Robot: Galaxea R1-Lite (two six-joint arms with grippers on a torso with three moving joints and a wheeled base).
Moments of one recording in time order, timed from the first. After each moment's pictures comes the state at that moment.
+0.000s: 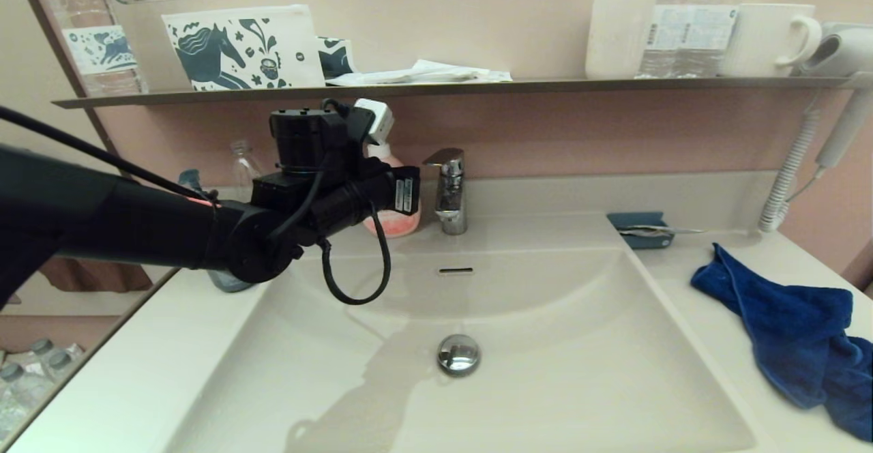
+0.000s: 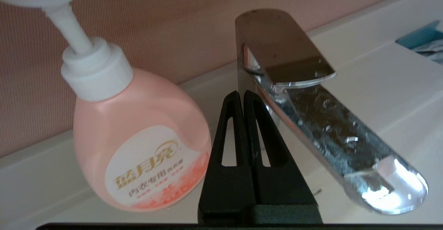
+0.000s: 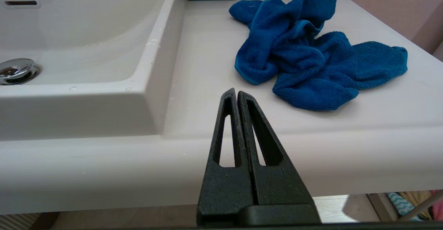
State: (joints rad) left arm -0.45 1.94 -1.24 -0.58 0.00 0.14; right arm -0.01 0.00 0.00 0.00 0.00 0.00
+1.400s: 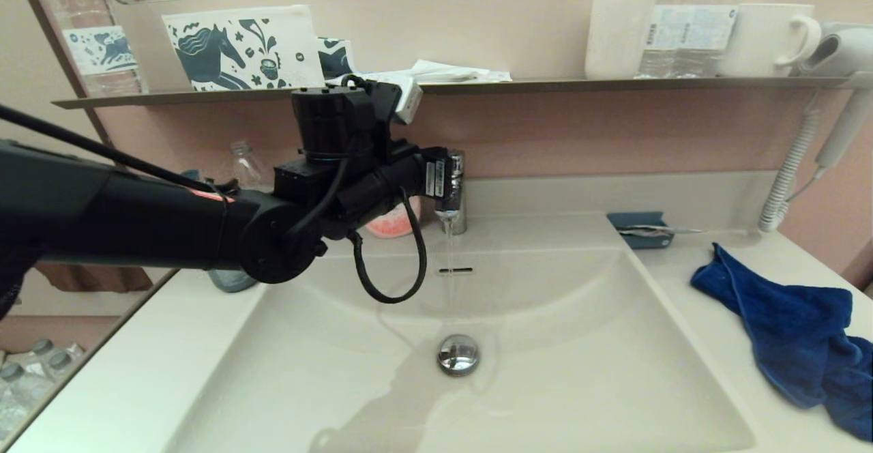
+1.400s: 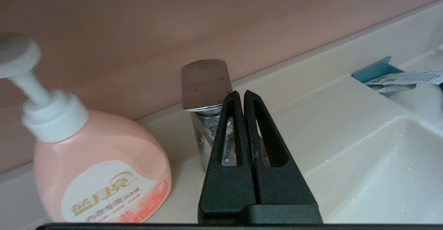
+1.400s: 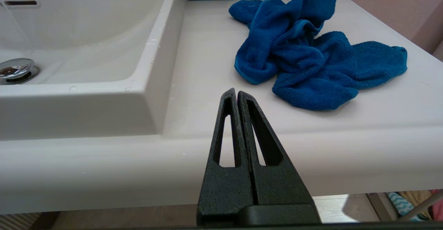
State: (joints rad) left arm -0.57 1.92 -1.30 -0.58 0.10 0.11; right arm -0.01 0.00 0.00 0.00 0.00 0.00
